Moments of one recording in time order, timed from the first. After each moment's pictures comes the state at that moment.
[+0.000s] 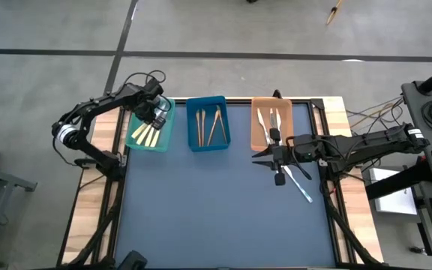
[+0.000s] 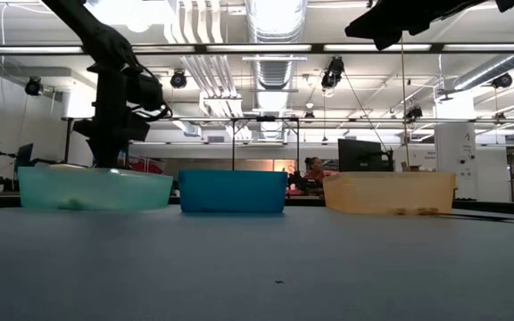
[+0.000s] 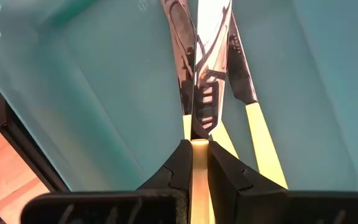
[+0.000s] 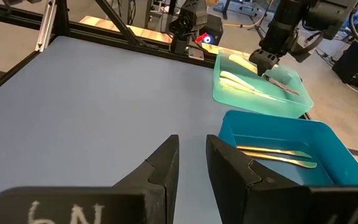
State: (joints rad) left arm 0.95 1.51 1.00 -0.96 -0.17 -0.03; right arm 0.10 0.98 0.72 -0.07 0.08 -0.18
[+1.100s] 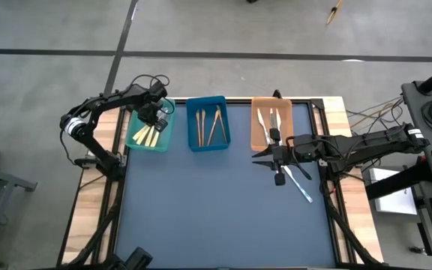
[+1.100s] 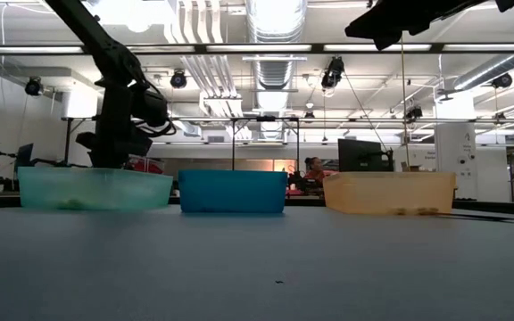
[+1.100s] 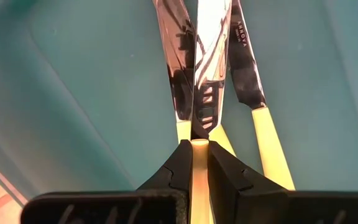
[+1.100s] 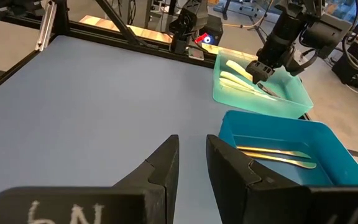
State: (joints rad) left arm 0.95 1.62 1.00 -0.93 -0.17 -0.02; right arm 0.10 0.98 0.72 -0.07 0.08 -0.19
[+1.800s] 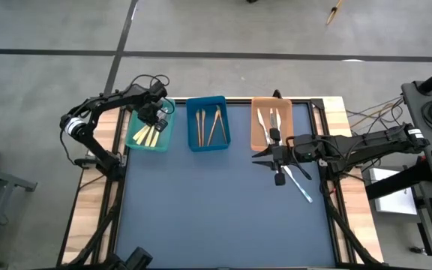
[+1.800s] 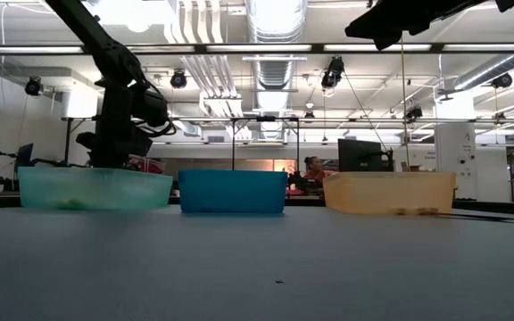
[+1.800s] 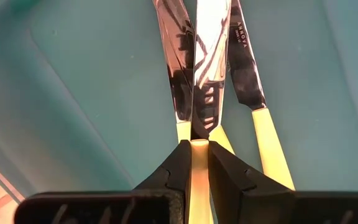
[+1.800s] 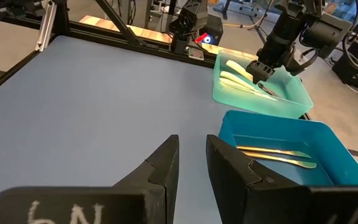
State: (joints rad) left arm 0.95 1.62 1.00 -0.93 -0.17 -0.02; right arm 0.10 0.98 0.71 -0.07 0.08 -0.19
